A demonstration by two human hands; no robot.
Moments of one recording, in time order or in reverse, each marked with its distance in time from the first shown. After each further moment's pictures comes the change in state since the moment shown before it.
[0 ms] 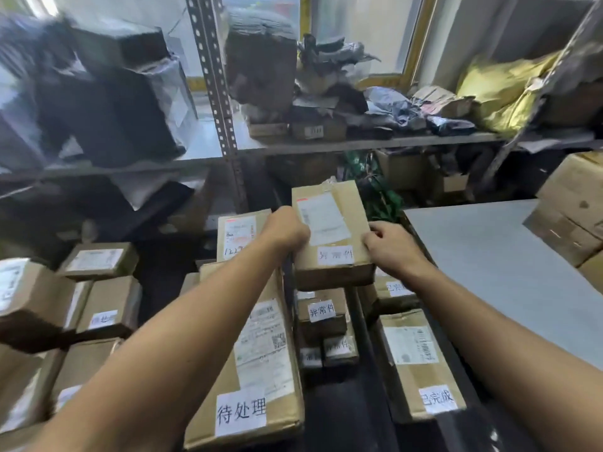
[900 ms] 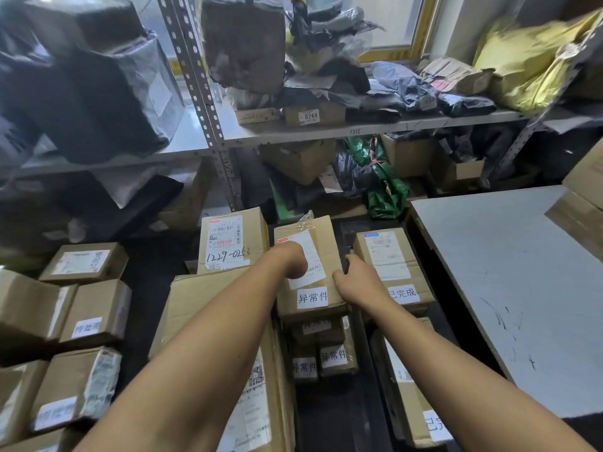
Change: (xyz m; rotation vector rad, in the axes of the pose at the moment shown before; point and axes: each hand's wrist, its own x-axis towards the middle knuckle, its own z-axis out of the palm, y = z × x) left_hand 0.050 -0.006 0.055 0.650 -0.365 -0.059; right_hand 0.042 0.057 0.071 -0.190 -0.213 0.169
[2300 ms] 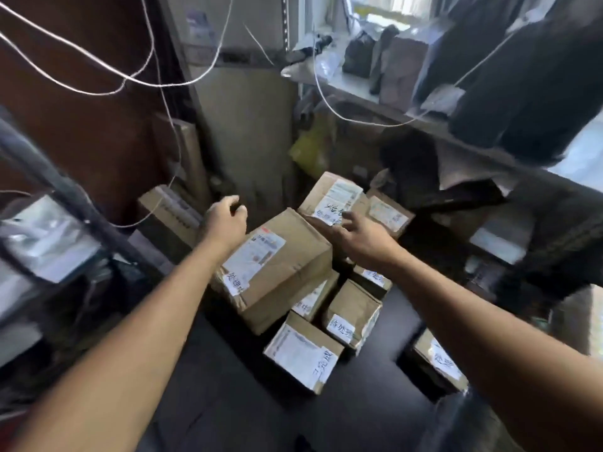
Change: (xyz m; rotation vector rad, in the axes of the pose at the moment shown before) left_hand -0.226 -0.662 0.109 -1.055 0.971 -0.803; right_hand -0.138 -0.447 0.382 -0.295 -0.542 -0.728
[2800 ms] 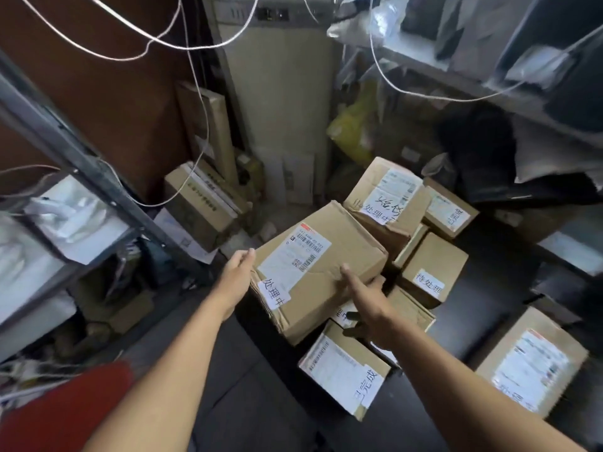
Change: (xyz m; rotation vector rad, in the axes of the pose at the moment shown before) left_hand 0.005 -0.135 0.025 -0.300 -0.165 -0.311; right_hand 0.021 0.028 0.136 0.789 -0.212 0.603
